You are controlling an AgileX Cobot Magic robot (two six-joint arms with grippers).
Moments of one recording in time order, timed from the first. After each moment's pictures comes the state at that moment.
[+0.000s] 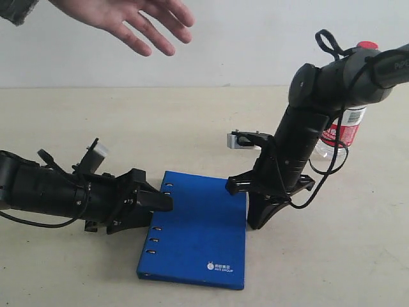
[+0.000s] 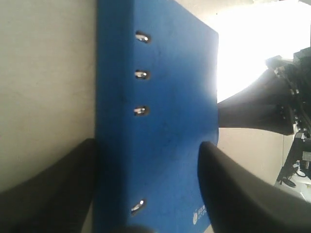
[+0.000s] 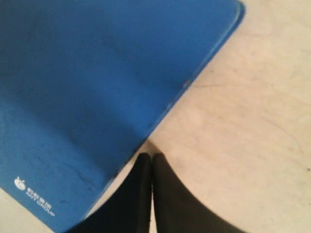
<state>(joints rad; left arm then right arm) -0.07 2.03 -0.74 -1.77 0.83 1.37 0.36 2.14 -1.35 0.47 1.04 -0.40</state>
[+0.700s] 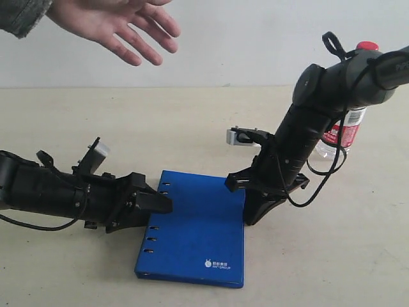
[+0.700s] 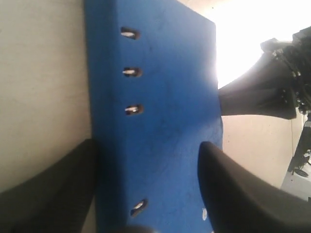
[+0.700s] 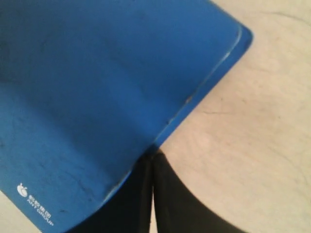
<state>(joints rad) -0.07 2.03 -0.74 -1.77 0.83 1.44 0.35 2.15 -1.35 0.58 1.01 -0.52</state>
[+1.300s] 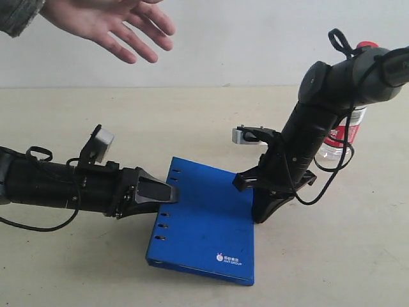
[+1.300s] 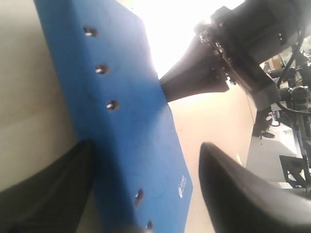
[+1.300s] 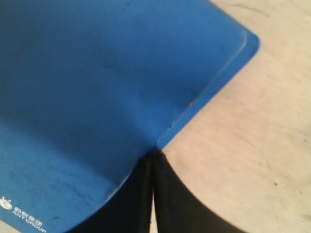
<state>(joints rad) -0.06 2.06 -0.78 -1.74 1.06 1.62 0.34 2.15 -1.35 0.55 1.02 -0.53</state>
